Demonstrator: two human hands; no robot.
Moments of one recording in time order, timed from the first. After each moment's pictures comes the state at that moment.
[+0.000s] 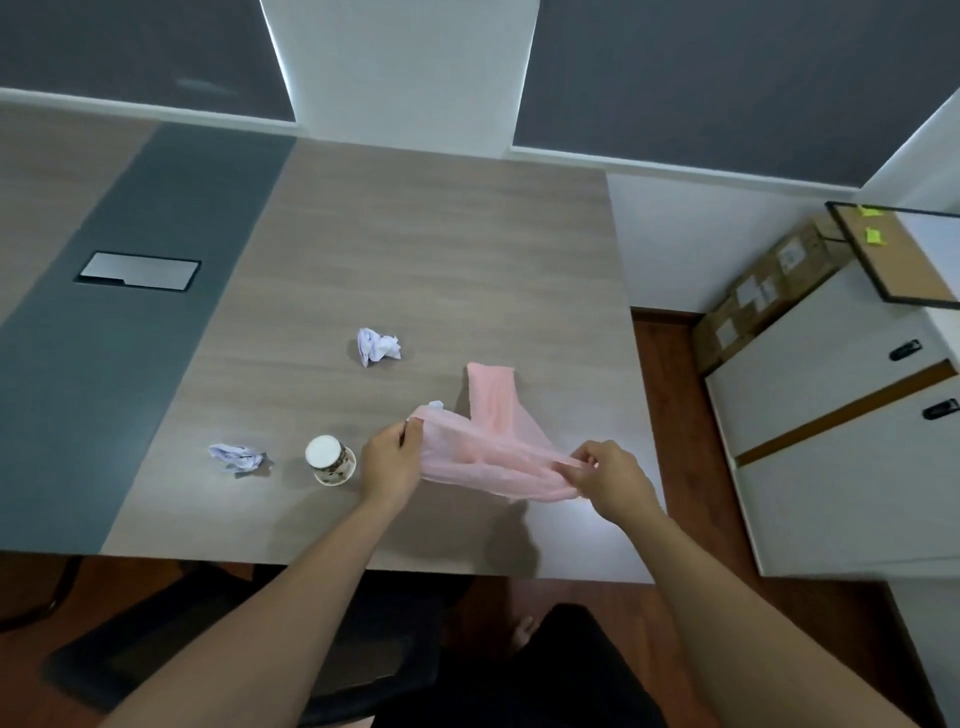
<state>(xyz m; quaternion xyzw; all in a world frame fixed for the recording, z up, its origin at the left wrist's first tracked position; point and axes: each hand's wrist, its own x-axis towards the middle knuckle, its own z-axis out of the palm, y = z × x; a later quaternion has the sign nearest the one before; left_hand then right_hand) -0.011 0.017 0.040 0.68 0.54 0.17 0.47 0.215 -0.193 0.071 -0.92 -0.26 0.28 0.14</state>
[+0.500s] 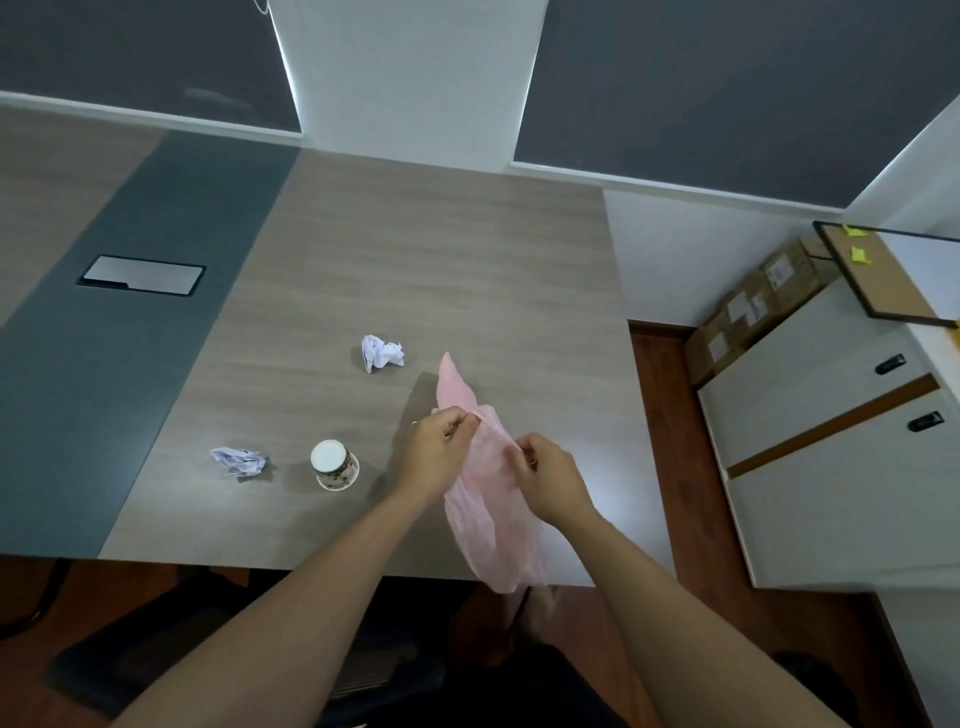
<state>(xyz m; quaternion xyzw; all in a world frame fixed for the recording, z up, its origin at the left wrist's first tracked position) 0.014 0.008 0.063 0.72 0.39 0.20 0.54 0.144 -0.140 0.072 -0.86 -0.31 0.27 0.29</state>
